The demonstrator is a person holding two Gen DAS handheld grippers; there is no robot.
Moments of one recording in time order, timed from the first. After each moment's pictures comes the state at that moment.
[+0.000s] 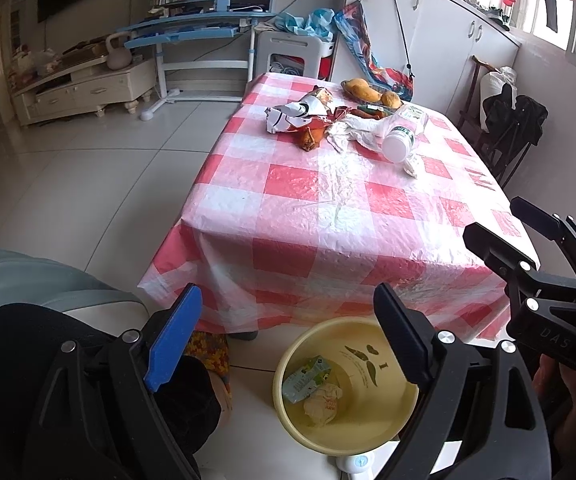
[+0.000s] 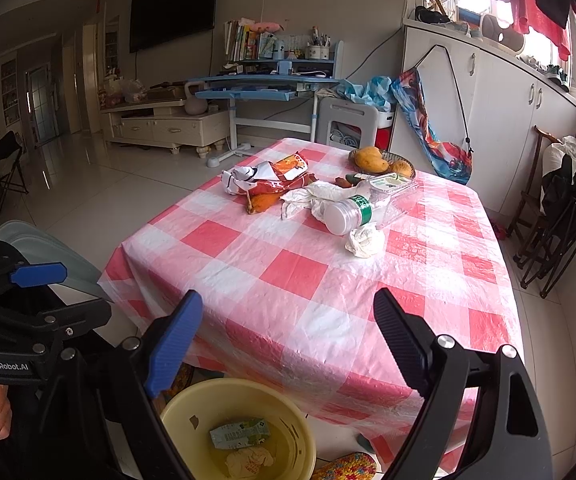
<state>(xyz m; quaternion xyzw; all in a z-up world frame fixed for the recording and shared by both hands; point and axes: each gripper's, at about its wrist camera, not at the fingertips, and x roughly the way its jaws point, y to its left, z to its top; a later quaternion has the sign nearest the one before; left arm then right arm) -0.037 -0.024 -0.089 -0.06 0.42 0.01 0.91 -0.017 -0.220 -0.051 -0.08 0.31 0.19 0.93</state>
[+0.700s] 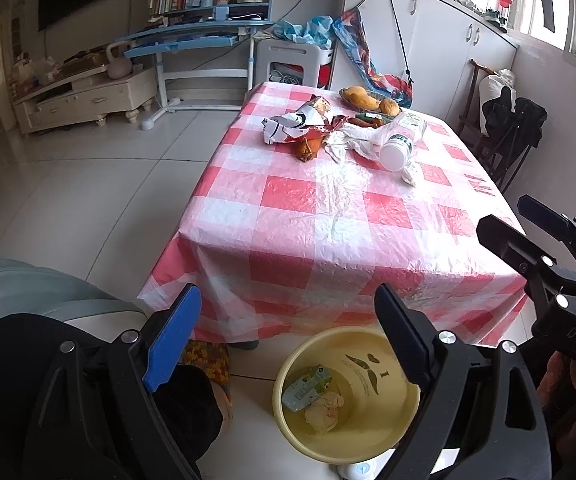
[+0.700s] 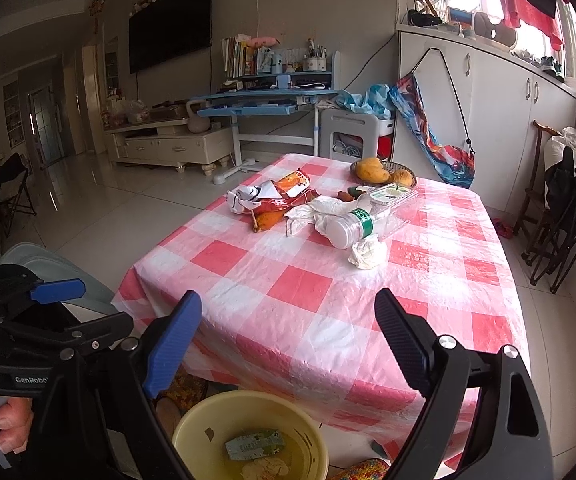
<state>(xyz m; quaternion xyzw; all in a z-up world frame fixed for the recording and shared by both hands) -0.036 -0.026 -0.083 -0.06 0.40 0.01 0.91 -0.018 -0.231 -0.040 -0.04 0.29 0.20 0.93</state>
